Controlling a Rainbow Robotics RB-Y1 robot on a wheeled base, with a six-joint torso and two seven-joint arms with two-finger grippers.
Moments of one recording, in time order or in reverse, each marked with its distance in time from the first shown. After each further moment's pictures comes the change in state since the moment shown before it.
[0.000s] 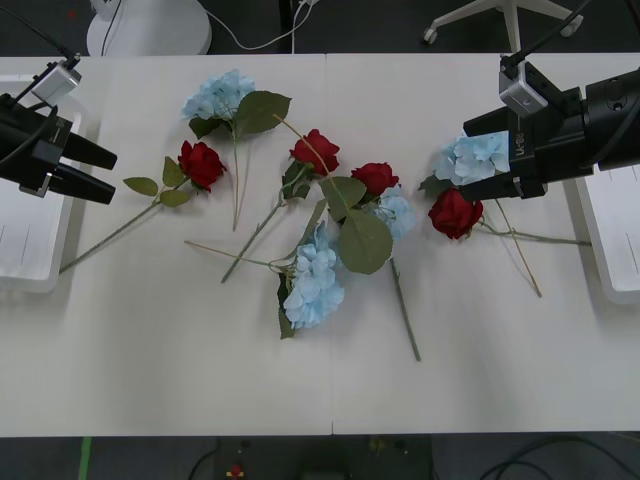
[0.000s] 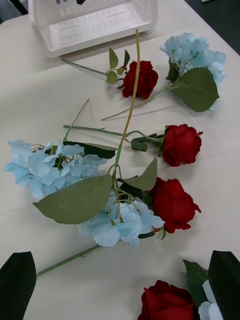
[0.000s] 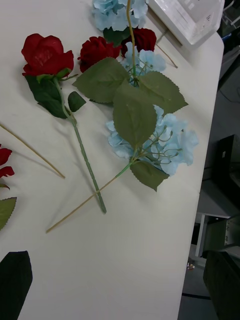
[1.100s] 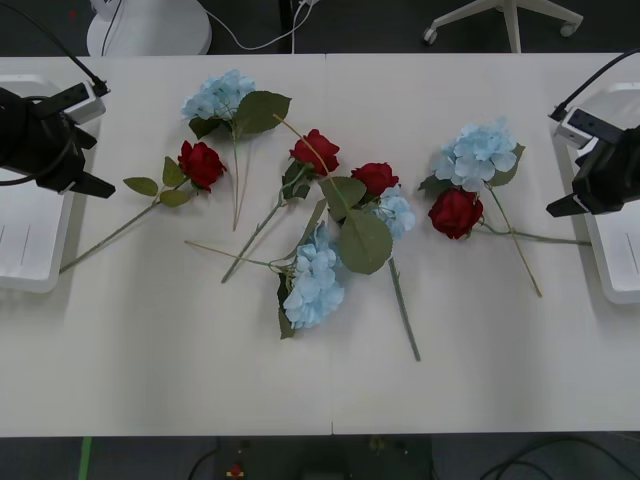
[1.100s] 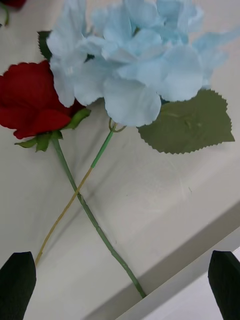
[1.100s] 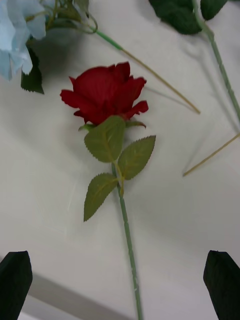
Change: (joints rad) right arm 0.022 0.014 -0.040 0.242 0.630 0.035 -0.323; left arm 0.000 -0.037 0.000 -0.053 -0.505 -0.322 0.000
